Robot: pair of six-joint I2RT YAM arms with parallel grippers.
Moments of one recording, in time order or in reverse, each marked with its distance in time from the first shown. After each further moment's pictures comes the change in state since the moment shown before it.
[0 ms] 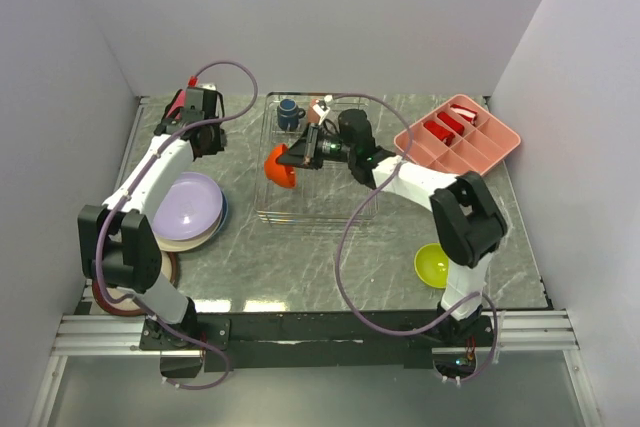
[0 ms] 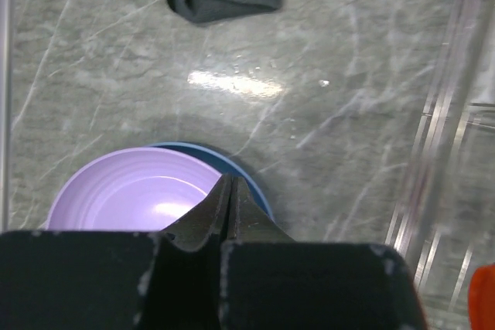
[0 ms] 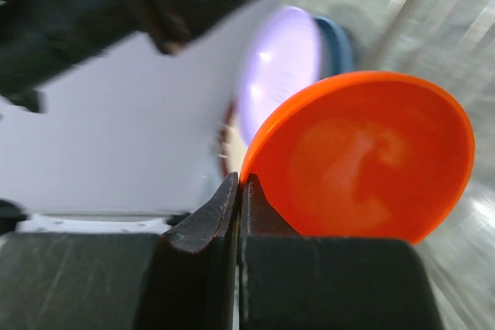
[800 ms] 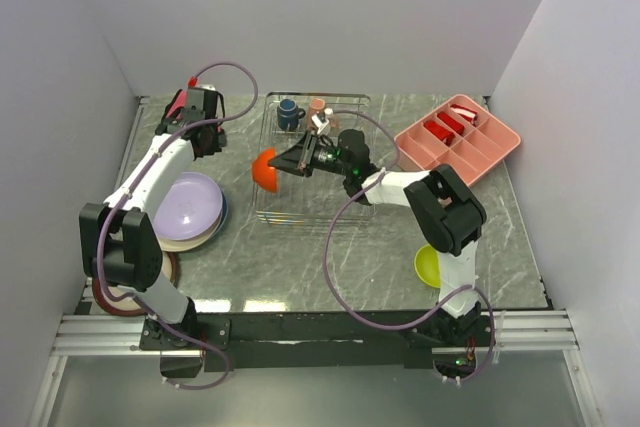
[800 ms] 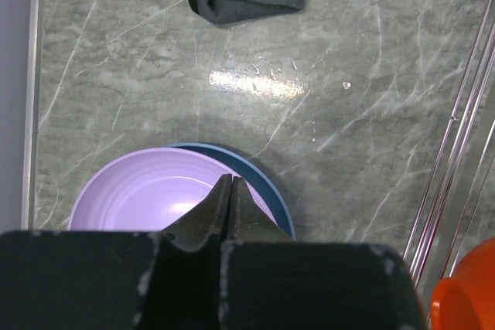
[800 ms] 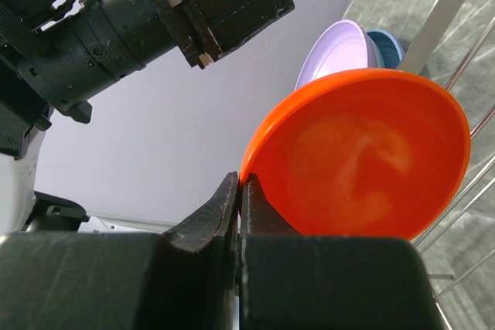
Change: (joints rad) left arm 0.000 0.022 0.000 -0.009 -0.070 0.034; right arm 0.026 0.163 -0.116 0.574 -0.009 0.351
